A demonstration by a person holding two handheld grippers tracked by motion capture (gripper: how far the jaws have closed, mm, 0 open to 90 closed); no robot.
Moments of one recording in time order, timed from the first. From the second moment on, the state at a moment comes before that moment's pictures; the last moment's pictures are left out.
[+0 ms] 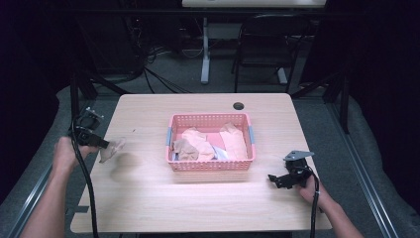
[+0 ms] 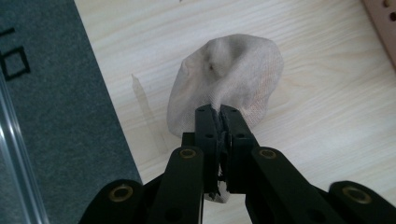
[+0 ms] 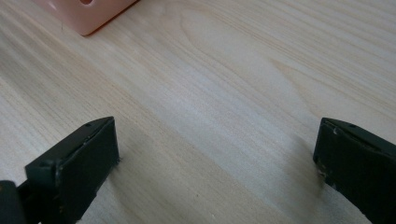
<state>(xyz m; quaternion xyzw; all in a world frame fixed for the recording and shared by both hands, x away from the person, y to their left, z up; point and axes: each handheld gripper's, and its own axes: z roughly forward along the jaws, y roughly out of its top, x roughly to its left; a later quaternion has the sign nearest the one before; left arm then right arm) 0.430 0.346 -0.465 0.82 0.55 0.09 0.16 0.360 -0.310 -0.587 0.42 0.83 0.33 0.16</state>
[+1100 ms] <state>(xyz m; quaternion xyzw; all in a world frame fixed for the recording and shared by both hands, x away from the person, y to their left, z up) 0.426 0.336 -0.469 0.81 0.55 0.05 0.20 0.360 -0.310 -0.586 0.42 0.83 0.33 0.16</state>
